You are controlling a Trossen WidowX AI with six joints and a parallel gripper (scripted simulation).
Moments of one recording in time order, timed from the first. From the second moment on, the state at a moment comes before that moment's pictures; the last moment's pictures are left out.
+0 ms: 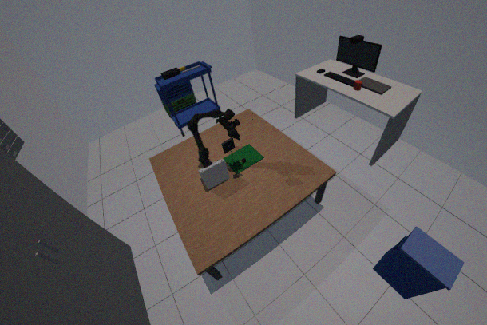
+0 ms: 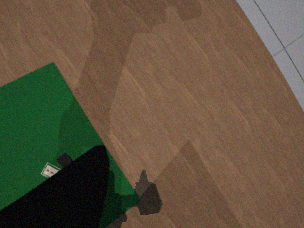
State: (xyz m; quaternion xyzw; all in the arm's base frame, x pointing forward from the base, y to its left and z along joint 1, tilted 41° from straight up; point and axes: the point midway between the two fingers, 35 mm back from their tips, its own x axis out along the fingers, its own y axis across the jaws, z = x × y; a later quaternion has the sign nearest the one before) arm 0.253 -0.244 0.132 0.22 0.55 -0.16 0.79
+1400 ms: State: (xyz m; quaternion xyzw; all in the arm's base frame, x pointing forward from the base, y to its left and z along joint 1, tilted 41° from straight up) arm 0.330 -0.041 -0.059 0.23 0.62 0.25 0.71
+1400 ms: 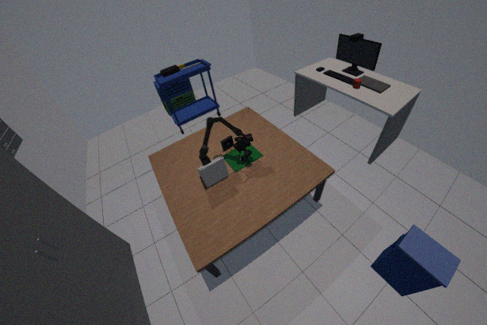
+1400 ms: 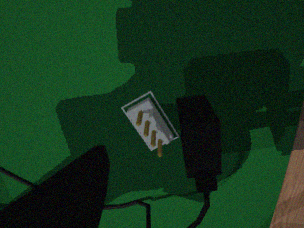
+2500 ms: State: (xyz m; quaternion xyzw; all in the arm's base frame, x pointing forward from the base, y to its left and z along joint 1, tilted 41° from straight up) arm 0.330 -0.015 -0.088 0.23 0.62 0.25 0.71
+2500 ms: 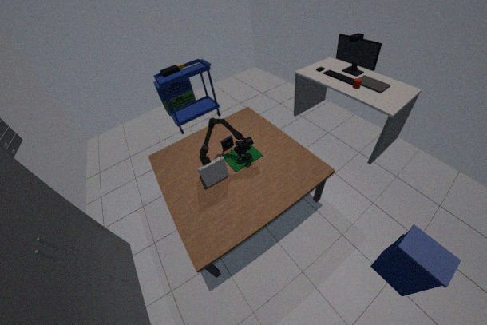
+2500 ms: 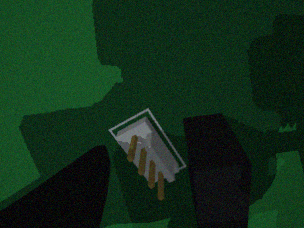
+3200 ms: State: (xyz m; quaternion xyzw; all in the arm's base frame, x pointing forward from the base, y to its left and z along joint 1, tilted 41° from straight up) arm 0.329 -0.002 -0.080 0.24 0.61 0.27 0.70
